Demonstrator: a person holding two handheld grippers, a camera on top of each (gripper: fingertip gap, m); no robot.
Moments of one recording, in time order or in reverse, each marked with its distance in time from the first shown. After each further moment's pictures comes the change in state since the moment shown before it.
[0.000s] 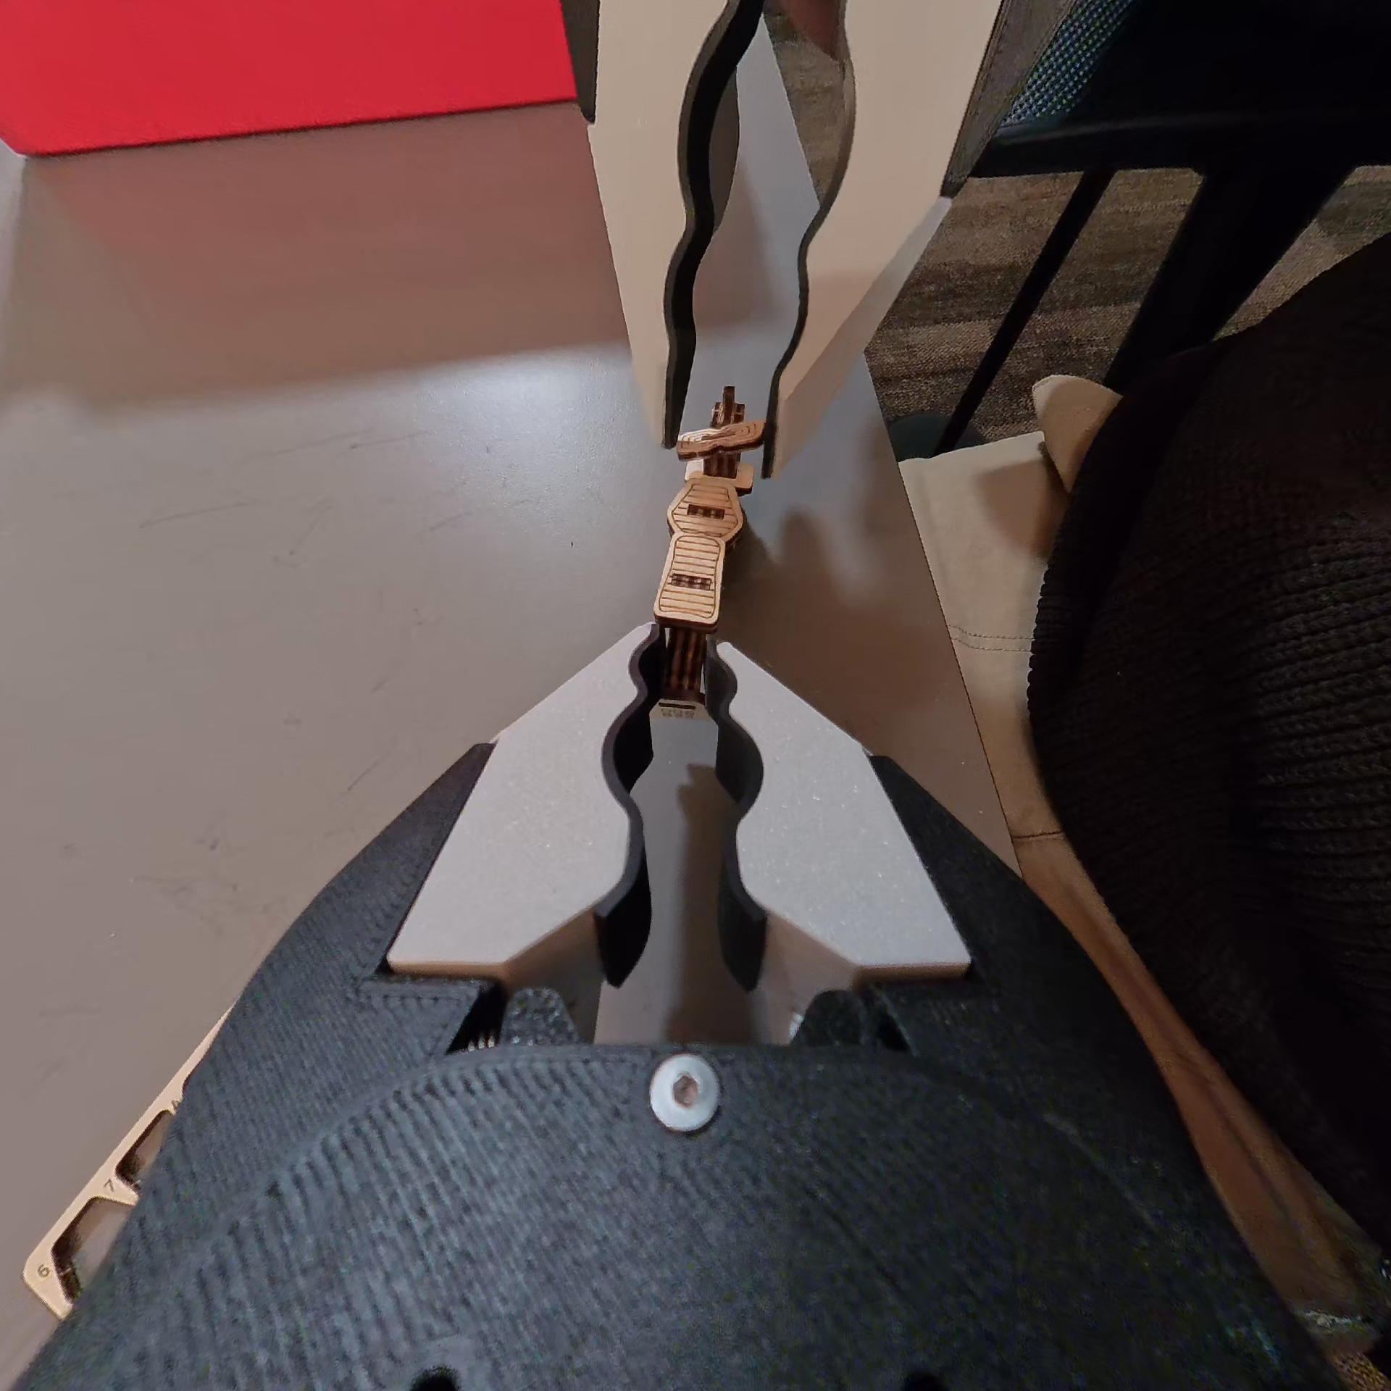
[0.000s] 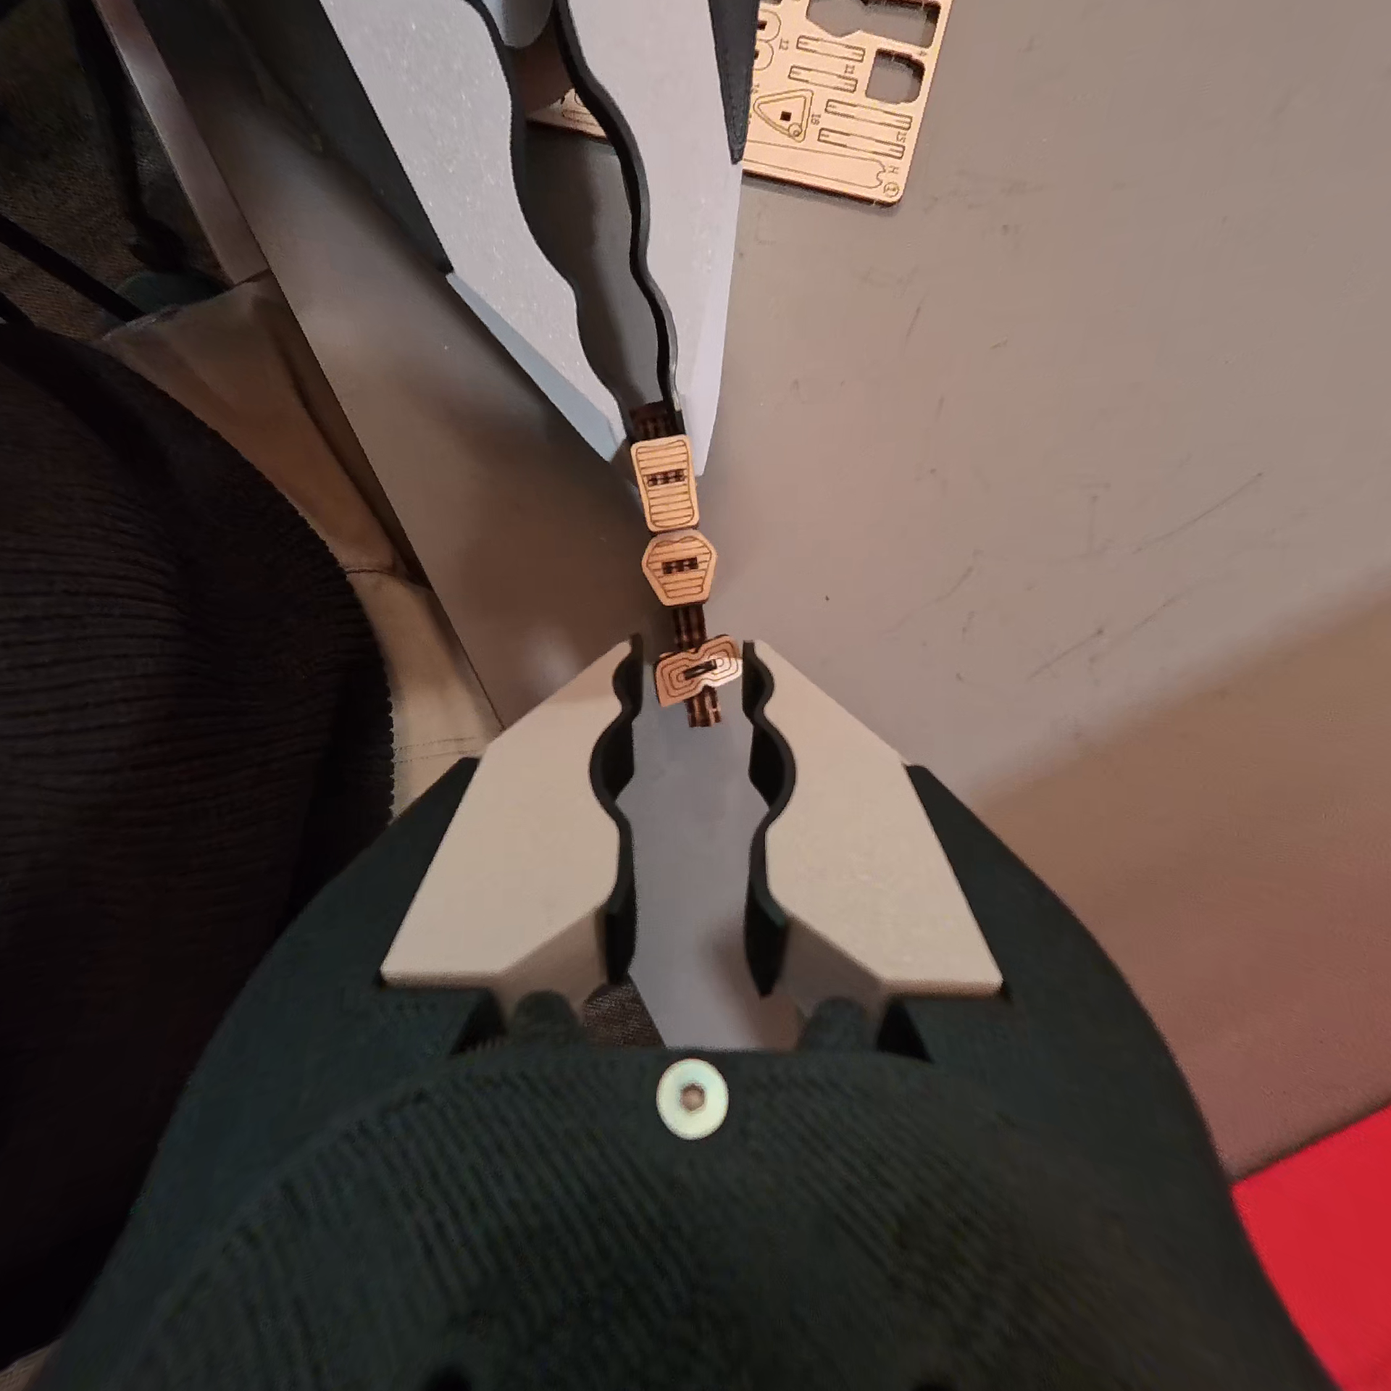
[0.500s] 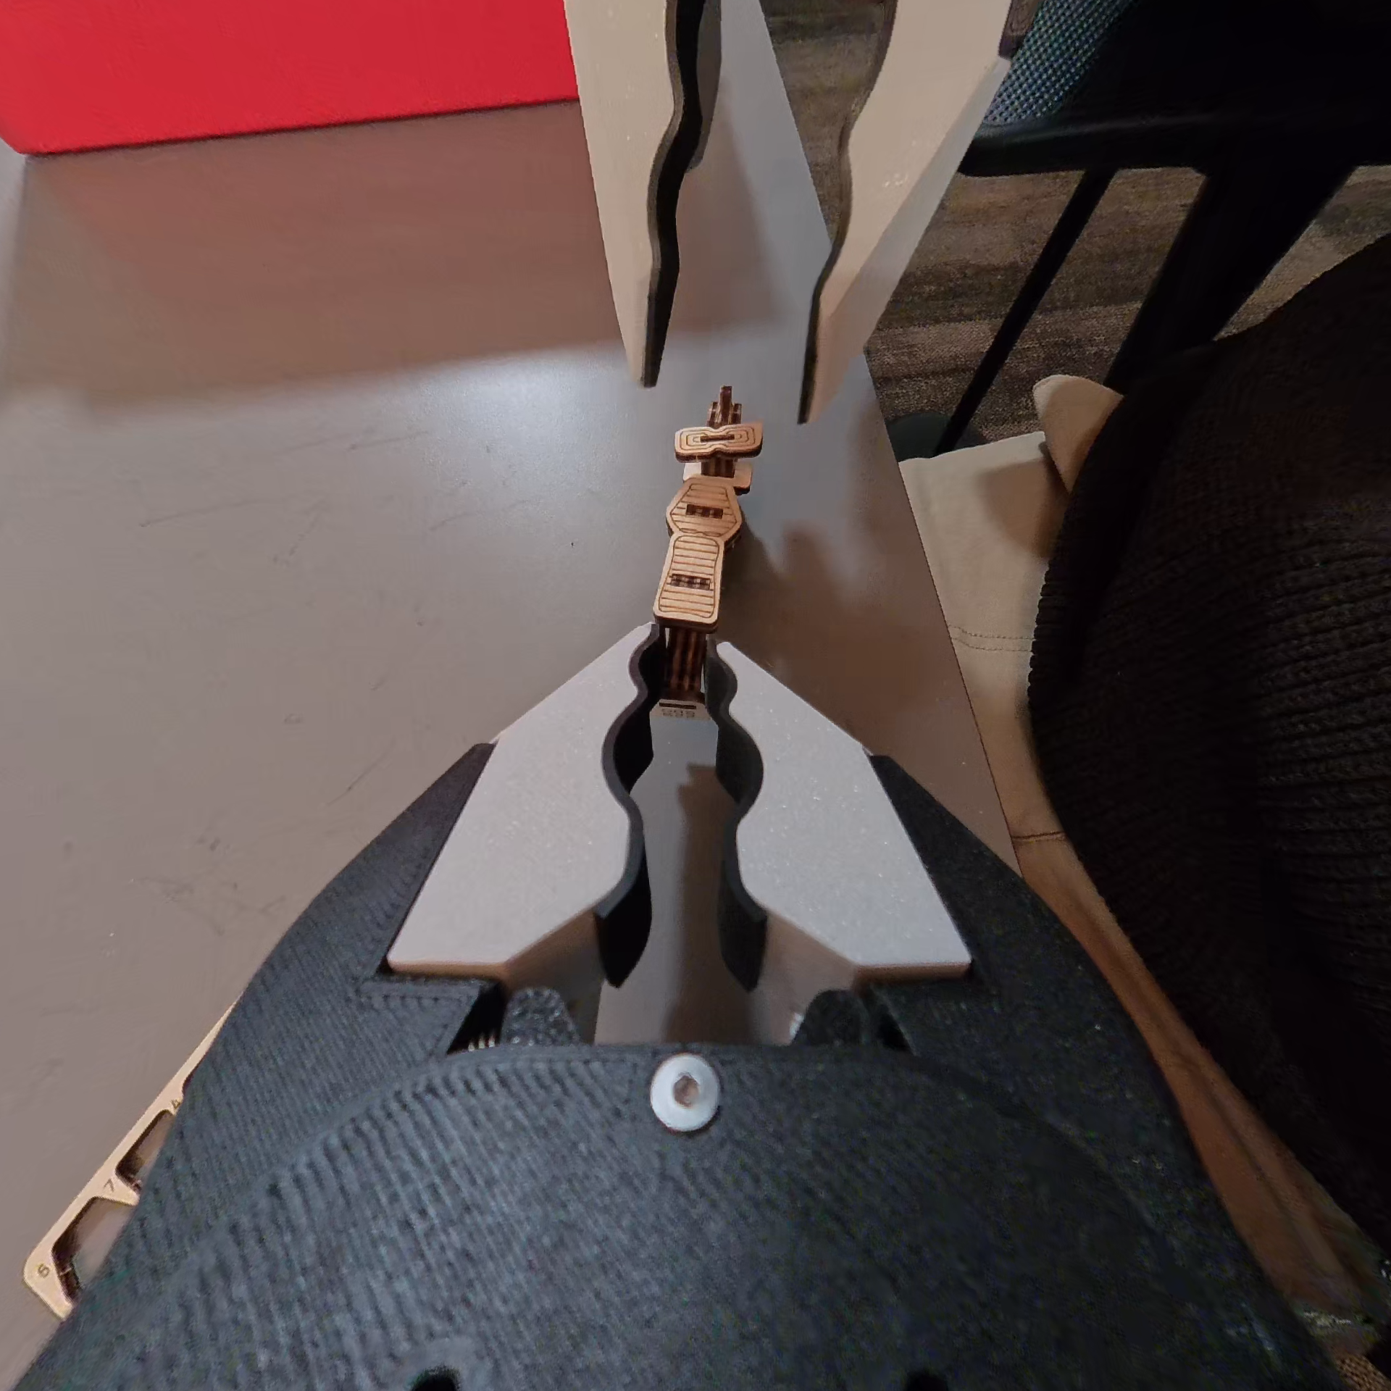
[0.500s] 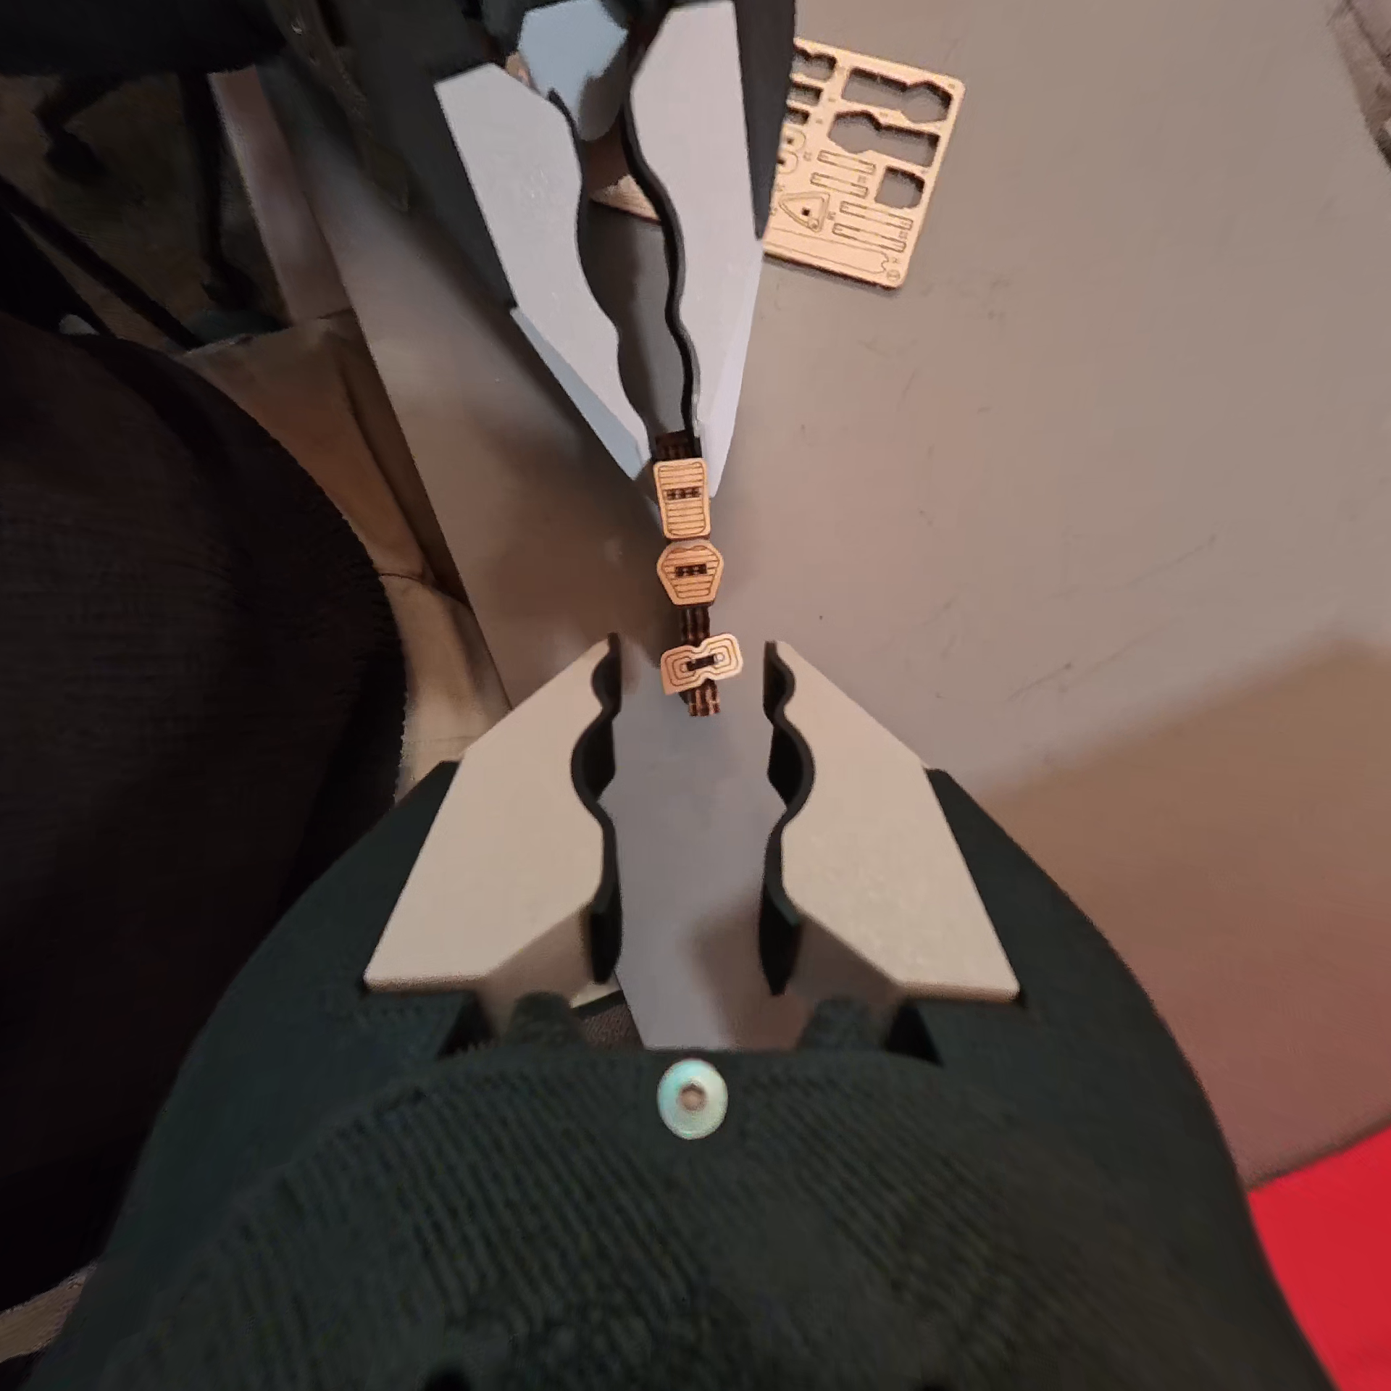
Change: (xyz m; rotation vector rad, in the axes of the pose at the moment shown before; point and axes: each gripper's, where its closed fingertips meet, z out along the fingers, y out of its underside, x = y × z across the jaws) left arm 0.000 0.000 0.000 -0.001 -0.001 0.000; right arm 0.000 -0.006 -0.016 0.088 -0.033 -0.056
